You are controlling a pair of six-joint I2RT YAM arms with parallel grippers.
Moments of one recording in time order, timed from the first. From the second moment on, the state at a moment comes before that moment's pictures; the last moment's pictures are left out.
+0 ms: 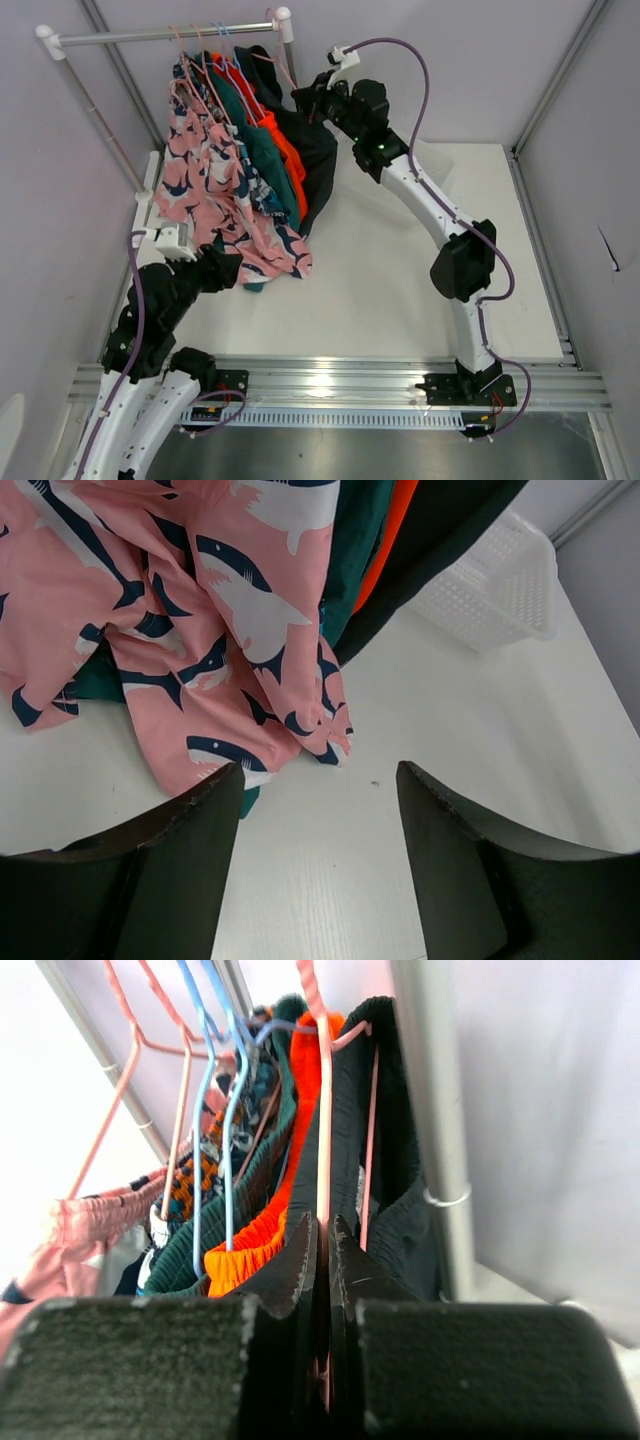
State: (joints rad) left arm -0.30 0.38 0.70 -0.56 0.01 -0.41; right arm 0.59 2.16 2.22 0.12 -0.20 0.24
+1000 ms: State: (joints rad) left arm -0.56 1.23 1.50 -0.25 0.21 -0.43; right arm 0.75 1.48 1.43 0.18 -0.11 0.28
